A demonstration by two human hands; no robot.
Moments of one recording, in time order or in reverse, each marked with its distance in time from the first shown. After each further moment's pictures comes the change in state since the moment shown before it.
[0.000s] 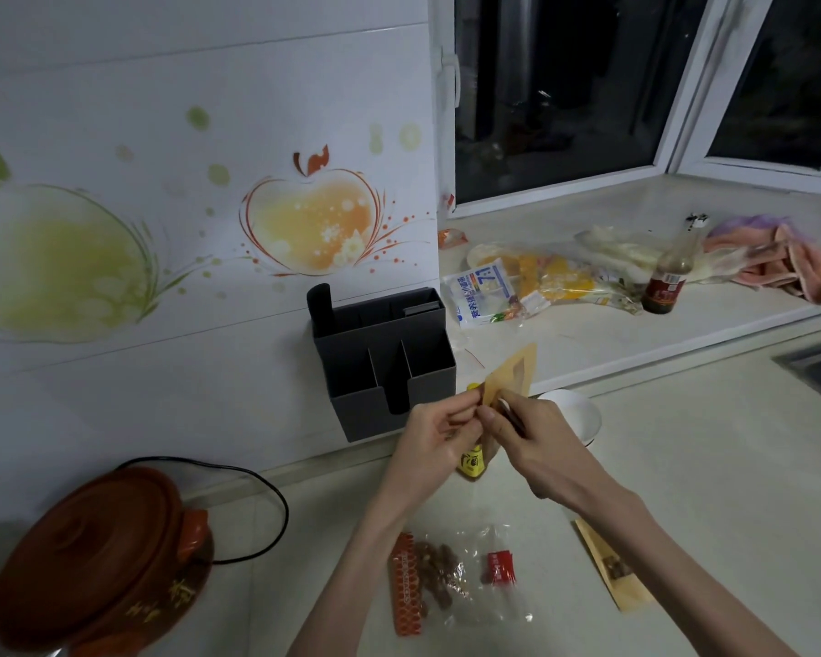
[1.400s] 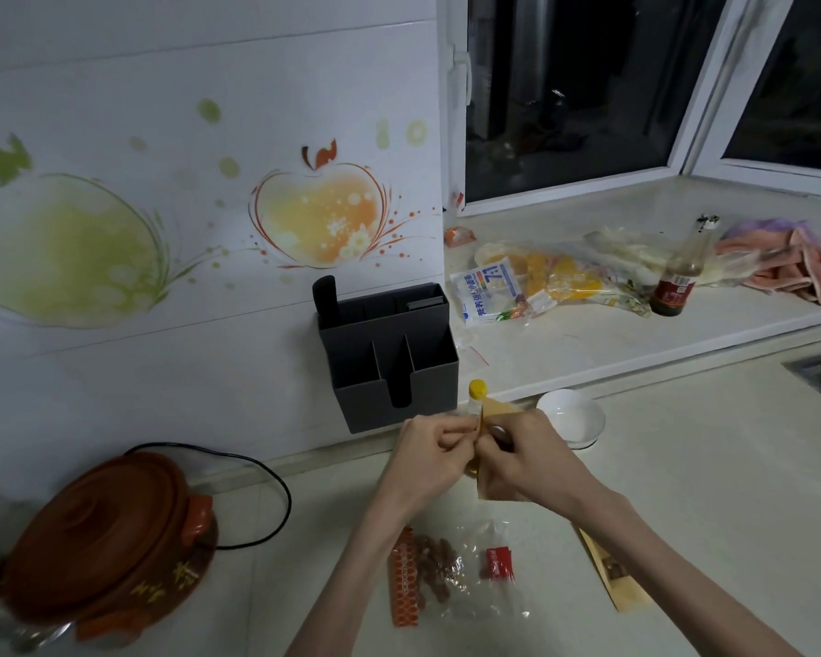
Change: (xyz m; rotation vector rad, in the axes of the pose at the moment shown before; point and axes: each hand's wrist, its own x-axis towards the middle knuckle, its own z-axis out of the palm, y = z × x) left_hand -0.012 -0.019 0.003 0.241 0.036 -0.059; right_hand -0.007 -0.005 0.006 -0.135 -0.152 -0.003
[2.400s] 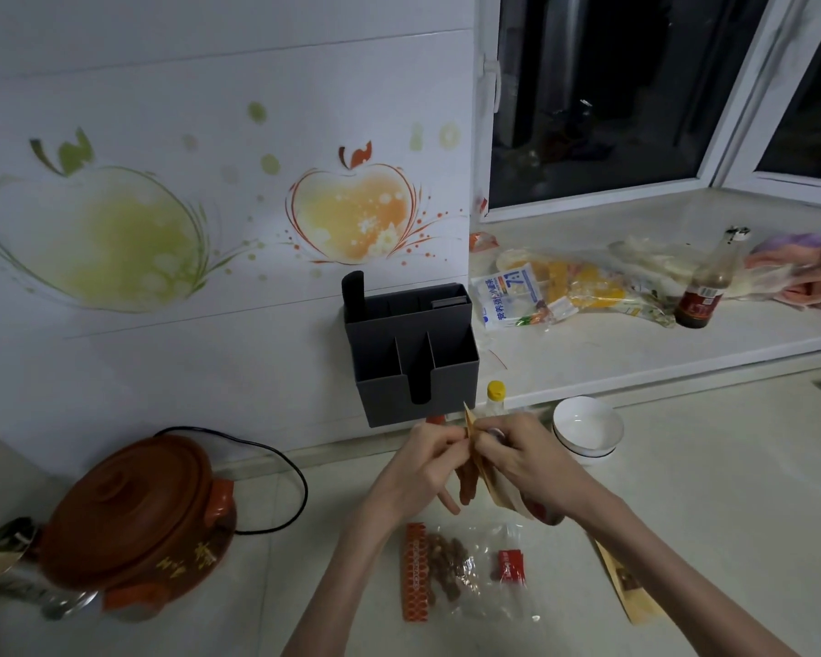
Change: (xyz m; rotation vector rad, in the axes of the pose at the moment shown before) left_hand -0.023 -0.001 -0.025 -0.116 -0.179 0.001; right_hand 0.004 -0.009 0.016 0.302 -0.065 -0.173
